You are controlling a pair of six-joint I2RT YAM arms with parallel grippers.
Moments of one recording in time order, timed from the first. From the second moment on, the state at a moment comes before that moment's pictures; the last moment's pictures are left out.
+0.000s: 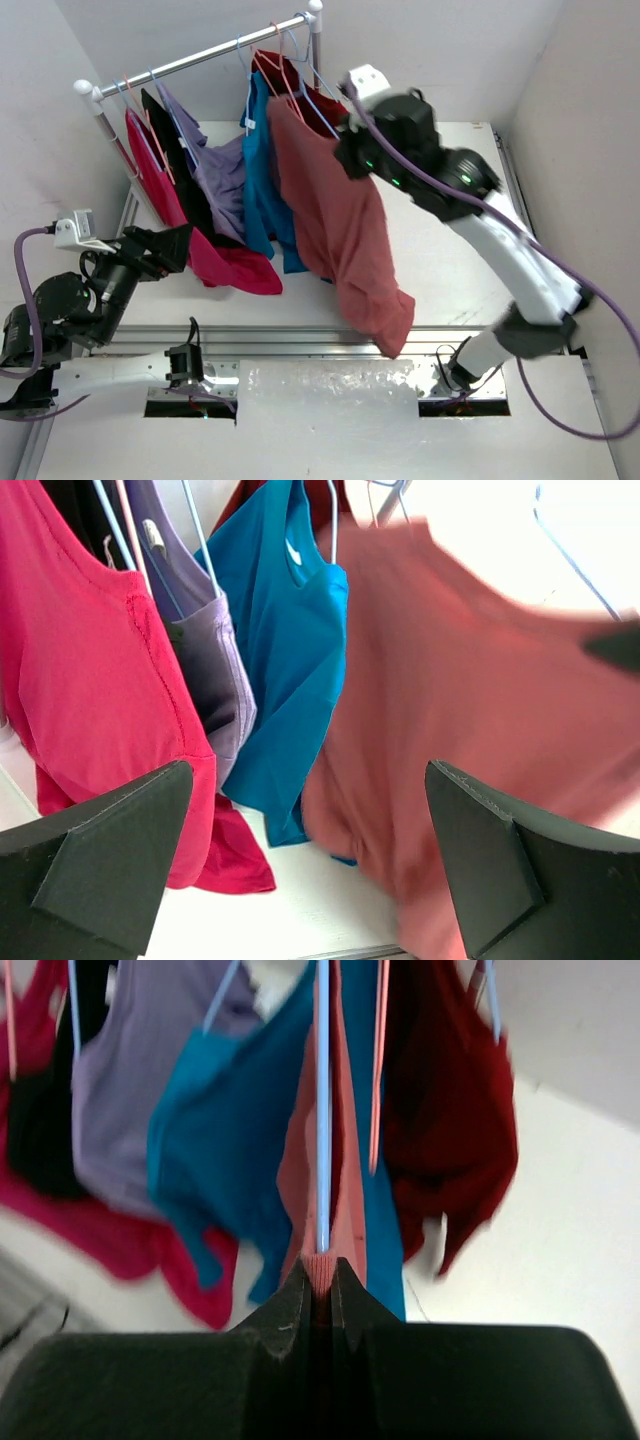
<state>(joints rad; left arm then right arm) -1.29 0.42 1.16 -0.81 -1.15 -0.51 0.81 1.47 1.94 -0.85 0.25 0.12</state>
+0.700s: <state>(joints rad) -1.24 0.38 1.12 -0.81 -1.16 -0.53 0.81 1.88 2.14 -0.42 0.00 0.21</state>
